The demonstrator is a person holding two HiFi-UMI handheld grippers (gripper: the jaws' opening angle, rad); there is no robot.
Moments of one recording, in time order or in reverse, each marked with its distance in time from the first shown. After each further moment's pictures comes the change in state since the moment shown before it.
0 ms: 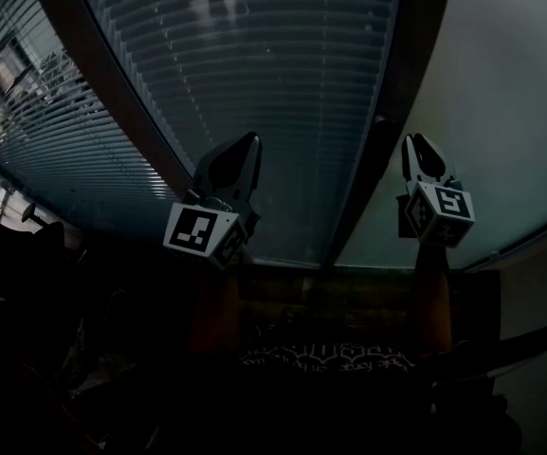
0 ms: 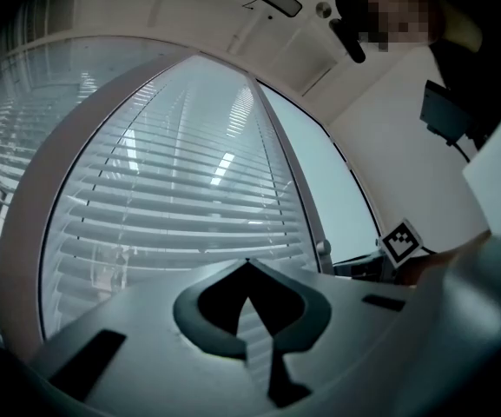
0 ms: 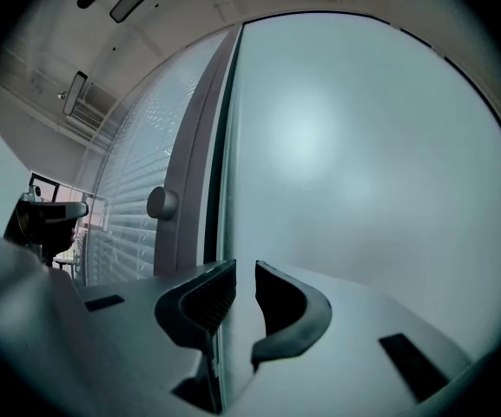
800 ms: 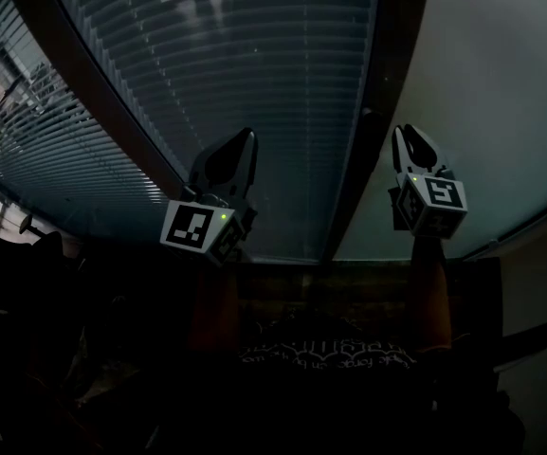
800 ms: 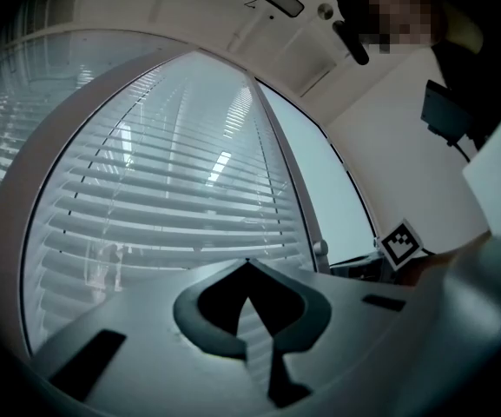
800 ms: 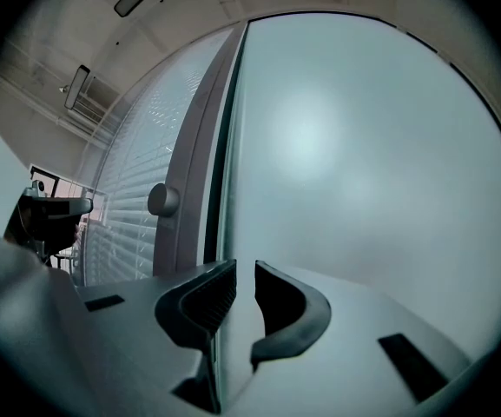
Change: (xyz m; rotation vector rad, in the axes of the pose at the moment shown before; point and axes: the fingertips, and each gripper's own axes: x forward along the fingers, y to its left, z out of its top) left arm 0.013 -0.008 -0.004 -0.009 0.003 -0.032; right arm 0.002 -0.001 -0.002 -0.022 0.010 -0.006
